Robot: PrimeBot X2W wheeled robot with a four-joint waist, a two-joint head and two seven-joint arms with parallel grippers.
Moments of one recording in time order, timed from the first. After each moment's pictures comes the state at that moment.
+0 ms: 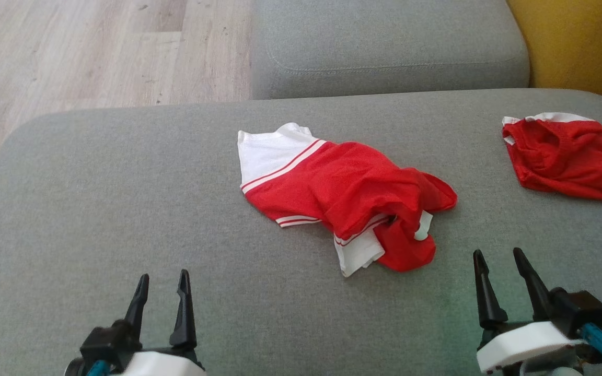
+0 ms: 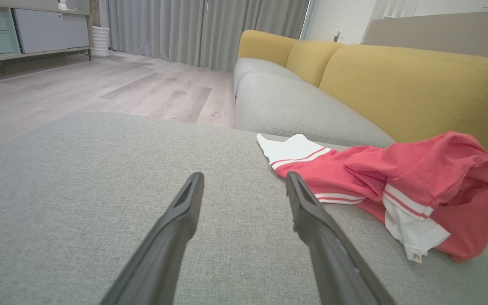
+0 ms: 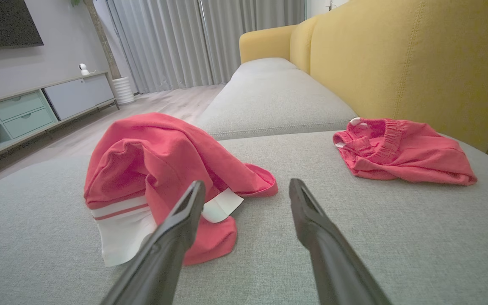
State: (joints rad) left arm 0.02 0.28 -0.48 0.17 -0.61 0.22 -0.25; right arm 0.09 -0.04 0.02 0.20 0.15 0.12 -0.16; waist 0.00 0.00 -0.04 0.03
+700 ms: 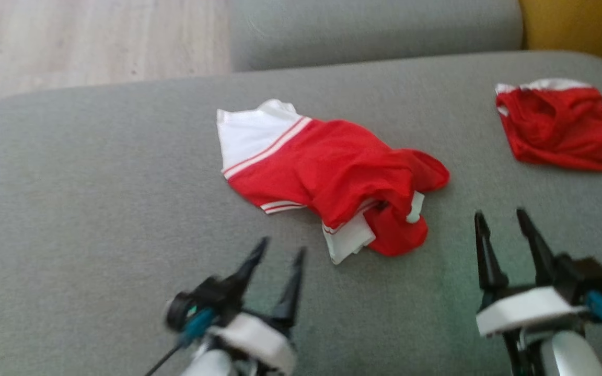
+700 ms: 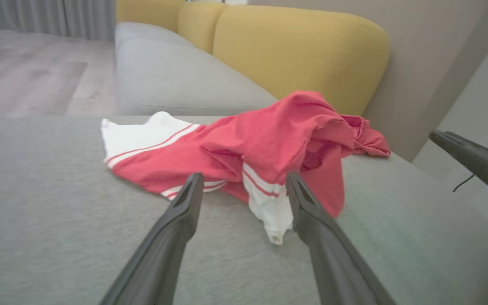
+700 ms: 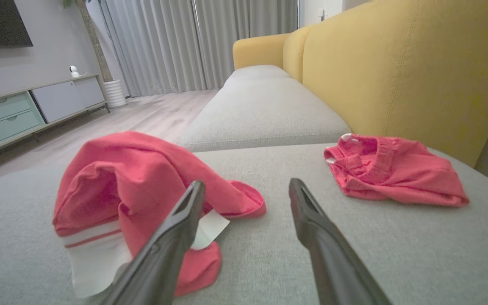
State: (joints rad) left arm -0.16 0.17 -0.69 0.22 -0.52 0.10 -0.15; right arm 0.02 -0.04 0.02 0.18 0.12 0.12 -0.16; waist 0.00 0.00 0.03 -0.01
